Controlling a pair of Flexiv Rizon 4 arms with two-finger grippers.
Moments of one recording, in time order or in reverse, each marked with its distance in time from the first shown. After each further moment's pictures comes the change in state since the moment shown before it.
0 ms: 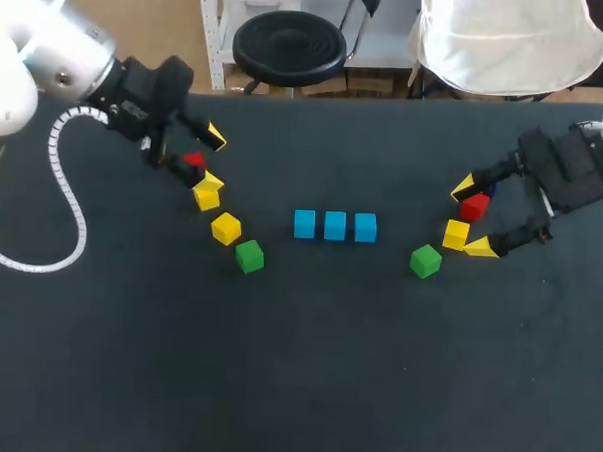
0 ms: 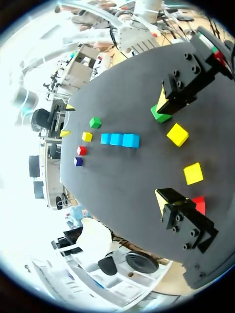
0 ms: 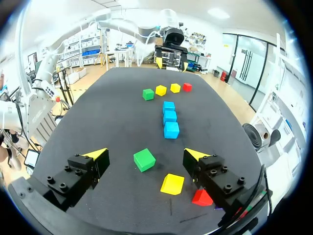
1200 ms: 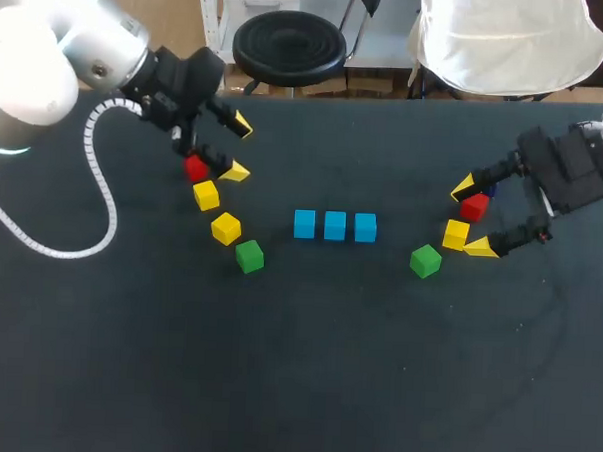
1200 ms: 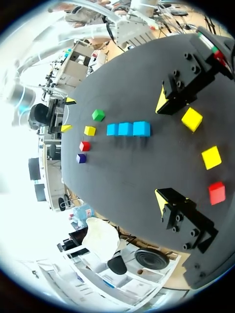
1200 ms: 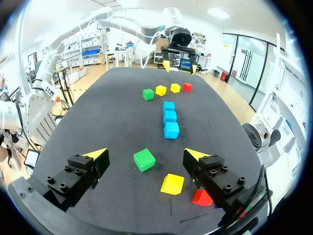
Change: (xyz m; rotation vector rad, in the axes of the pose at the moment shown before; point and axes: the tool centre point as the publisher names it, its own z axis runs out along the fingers) left arm -0.024 0.025 0.022 -0.024 0.003 0.053; right arm 0.000 0.000 0.000 0.000 0.000 0.000
